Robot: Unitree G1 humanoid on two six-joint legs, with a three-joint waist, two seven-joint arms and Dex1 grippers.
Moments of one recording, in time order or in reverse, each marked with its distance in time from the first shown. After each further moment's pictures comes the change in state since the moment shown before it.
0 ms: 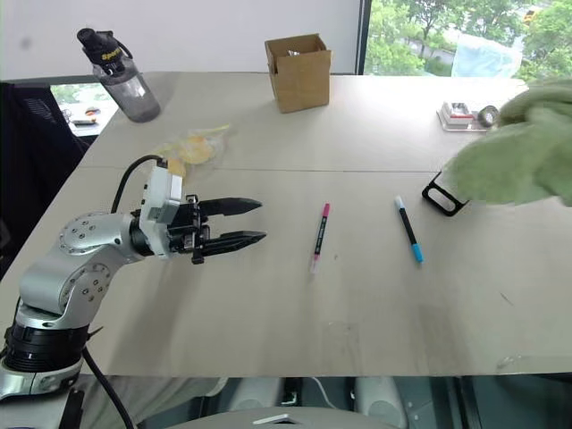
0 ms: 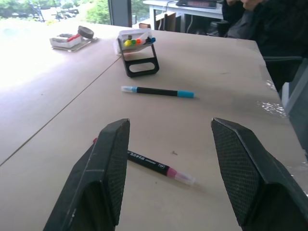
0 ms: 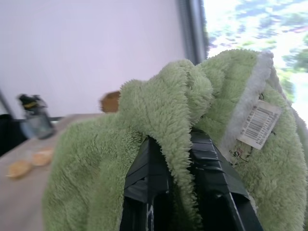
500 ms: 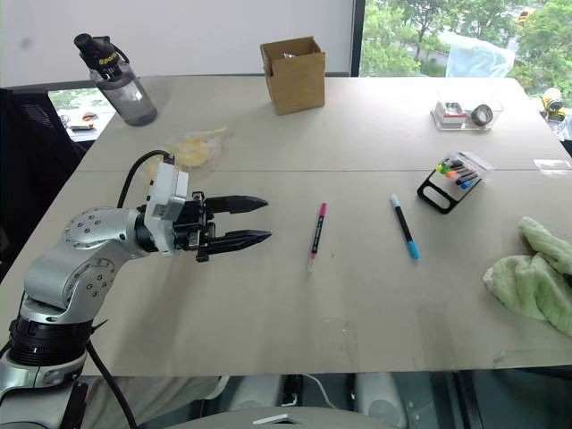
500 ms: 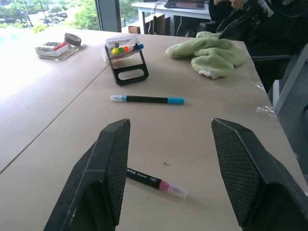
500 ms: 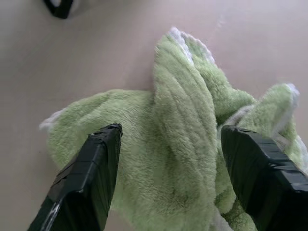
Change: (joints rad) left arm -0.032 0.000 -0.019 -0.001 0.005 -0.001 -0.008; right arm 0.426 -0.111 0.204 0.035 -0.467 -0.151 0.150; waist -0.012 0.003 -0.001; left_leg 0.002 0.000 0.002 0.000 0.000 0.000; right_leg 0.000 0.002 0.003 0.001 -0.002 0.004
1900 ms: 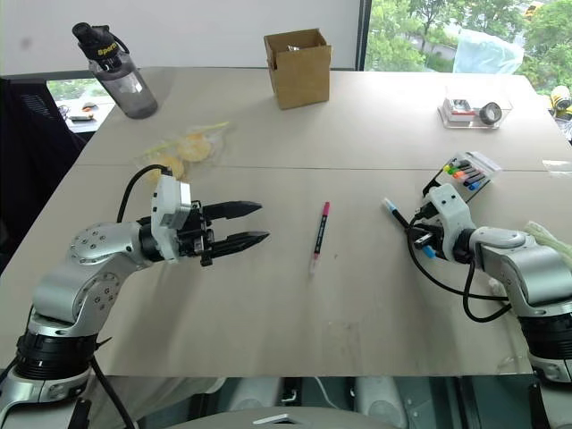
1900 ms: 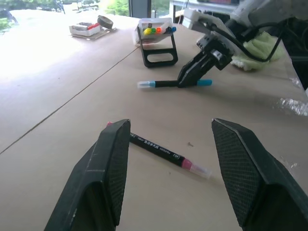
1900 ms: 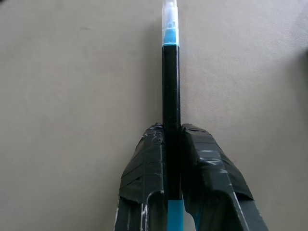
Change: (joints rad) left arm 0.058 -0.117 0.049 0.028 -0.019 0.037 0.168; right arm -0.726 0.280 0.842 -0.143 -0.116 0.265 -0.294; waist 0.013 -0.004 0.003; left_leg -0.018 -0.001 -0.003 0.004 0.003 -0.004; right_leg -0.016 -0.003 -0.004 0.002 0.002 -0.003
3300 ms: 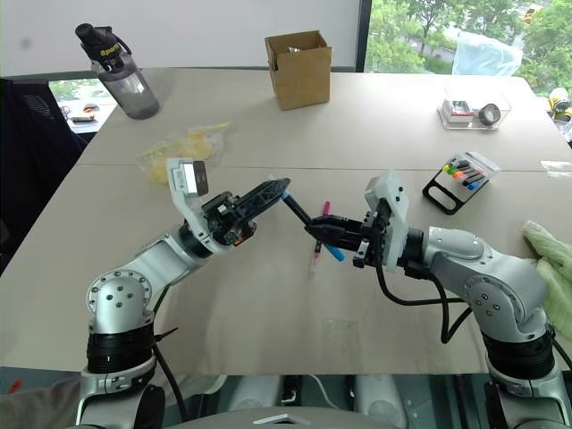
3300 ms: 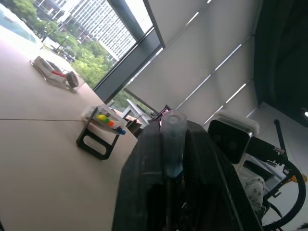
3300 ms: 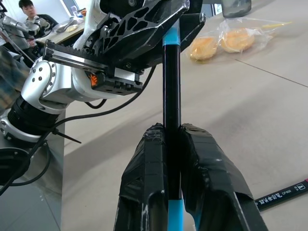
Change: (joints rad) left arm -0.041 -0.287 0.066 -0.023 -0.635 0.356 0.459; right arm -0.038 0.208 0.027 -0.347 0.429 -0.055 0.039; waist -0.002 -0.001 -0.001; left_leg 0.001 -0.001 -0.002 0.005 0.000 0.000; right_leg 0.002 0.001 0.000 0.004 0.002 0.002
